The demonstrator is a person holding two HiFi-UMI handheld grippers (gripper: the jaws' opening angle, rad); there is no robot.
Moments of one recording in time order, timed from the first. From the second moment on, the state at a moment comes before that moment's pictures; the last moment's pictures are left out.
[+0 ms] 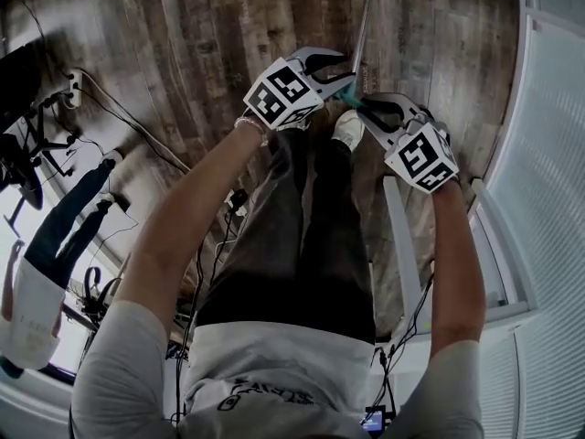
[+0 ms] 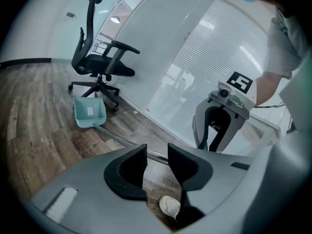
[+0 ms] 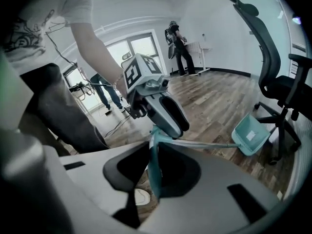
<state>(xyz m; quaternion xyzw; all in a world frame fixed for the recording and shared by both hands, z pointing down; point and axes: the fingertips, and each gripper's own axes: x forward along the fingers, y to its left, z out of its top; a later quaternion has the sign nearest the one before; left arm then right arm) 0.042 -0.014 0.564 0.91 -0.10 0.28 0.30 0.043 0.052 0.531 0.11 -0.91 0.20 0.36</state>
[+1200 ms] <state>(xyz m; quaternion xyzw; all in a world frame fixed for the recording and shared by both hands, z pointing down) -0.002 -0.002 0.445 0.90 -0.13 0.23 0.35 0.000 0.063 0.388 0.04 -0.92 0.26 0.29</state>
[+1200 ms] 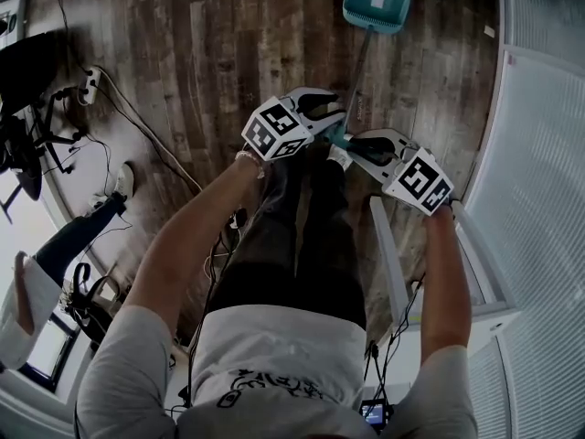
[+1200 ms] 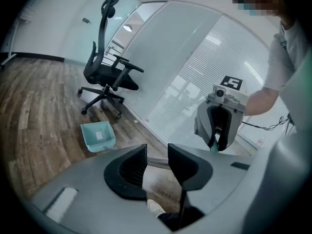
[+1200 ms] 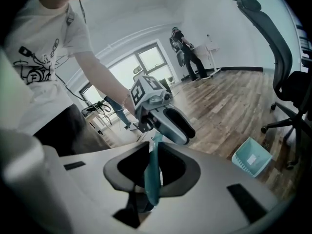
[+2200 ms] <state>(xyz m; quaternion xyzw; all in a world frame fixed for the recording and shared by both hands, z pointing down) 0.012 -0.003 0.370 0.90 -0.14 0.19 0.36 0.008 0.063 0.300 0.01 -0.91 0.33 0.23</state>
